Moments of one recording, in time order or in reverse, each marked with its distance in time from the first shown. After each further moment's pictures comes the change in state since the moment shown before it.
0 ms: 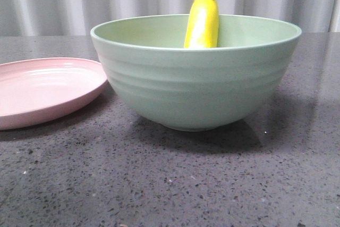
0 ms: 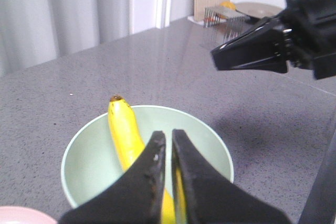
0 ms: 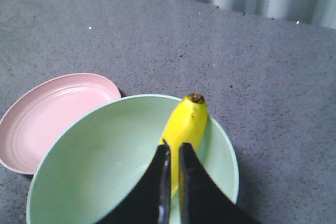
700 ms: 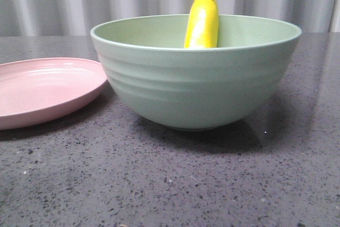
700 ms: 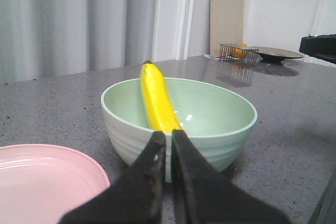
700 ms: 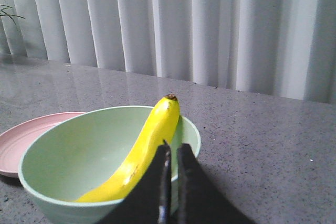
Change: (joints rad) left arm 0.000 -0.458 0.617 0.000 -0.386 0.000; right arm 0.000 -0.597 0.569 -0.076 -0.347 0.000
